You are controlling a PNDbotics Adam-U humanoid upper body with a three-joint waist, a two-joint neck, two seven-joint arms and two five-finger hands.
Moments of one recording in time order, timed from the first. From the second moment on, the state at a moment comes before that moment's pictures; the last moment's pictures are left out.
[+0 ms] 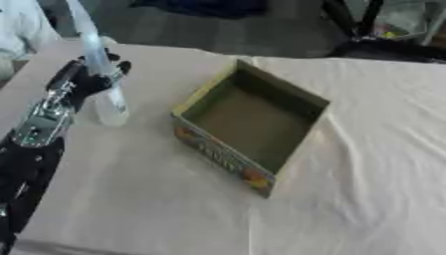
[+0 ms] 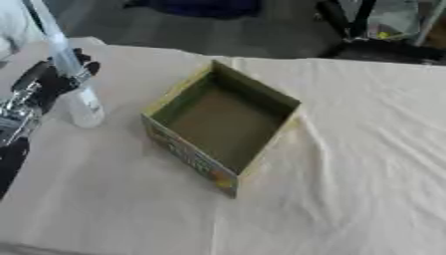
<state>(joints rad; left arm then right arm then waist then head) -0.62 0.54 0.08 -1.05 0.12 0.01 -0.21 -0.15 -0.44 -0.06 -1.98 -0.38 -0.07 -0.16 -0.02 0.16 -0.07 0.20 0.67</state>
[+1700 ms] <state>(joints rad) -0.58 0.54 0.07 -0.97 0.08 0.01 -0.25 -0.16 -0.44 -0.06 -1.98 -0.38 -0.07 -0.16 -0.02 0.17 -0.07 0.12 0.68</state>
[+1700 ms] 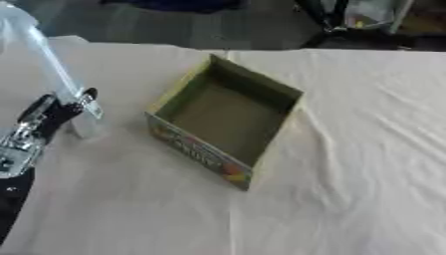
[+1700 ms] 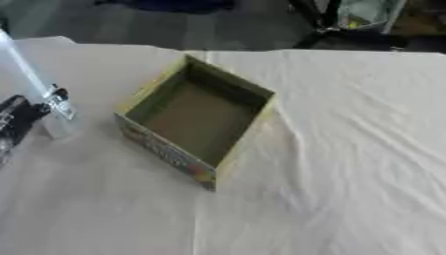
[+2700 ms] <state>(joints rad) -0.60 0.54 0.06 -1.13 0.06 -0.13 -0.31 -0.16 -0.44 -0.06 -1.98 -0.38 -0.07 -0.16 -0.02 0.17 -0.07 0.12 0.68</state>
